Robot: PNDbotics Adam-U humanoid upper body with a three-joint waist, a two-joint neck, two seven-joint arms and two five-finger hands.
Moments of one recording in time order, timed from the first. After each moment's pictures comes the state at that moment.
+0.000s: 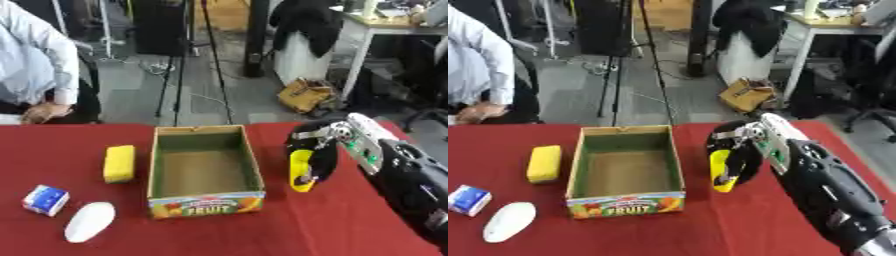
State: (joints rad) left arm -0.44 0.37 0.14 -1.99 -0.27 -0.22 0.31; right arm -1.09 -0.50 0.31 -0.80 0.77 -0.24 0.71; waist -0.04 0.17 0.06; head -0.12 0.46
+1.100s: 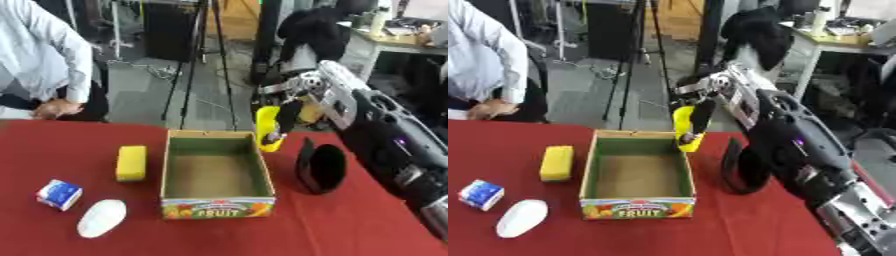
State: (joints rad) left arm -0.46 0.38 0.12 -1.99 -0.27 -0.24 0.29; right arm -1.31 -0.40 0.29 -0.78 0.80 -0.22 0.74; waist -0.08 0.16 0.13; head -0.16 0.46
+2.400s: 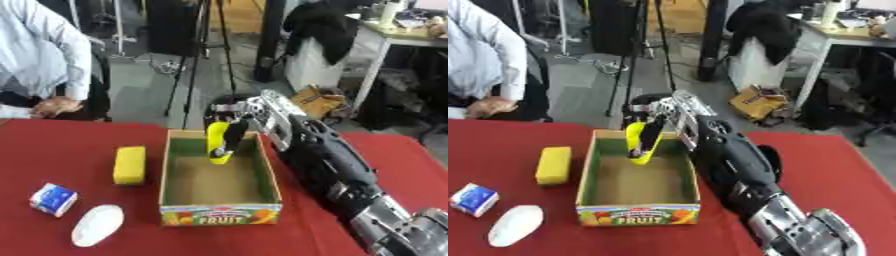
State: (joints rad) left arm -0.49 0.37 0.11 -1.99 -0.25 -0.26 0.29; right arm -1.30 -0.32 0.17 -0.66 0.93 -0.21 0.55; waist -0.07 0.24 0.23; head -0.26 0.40
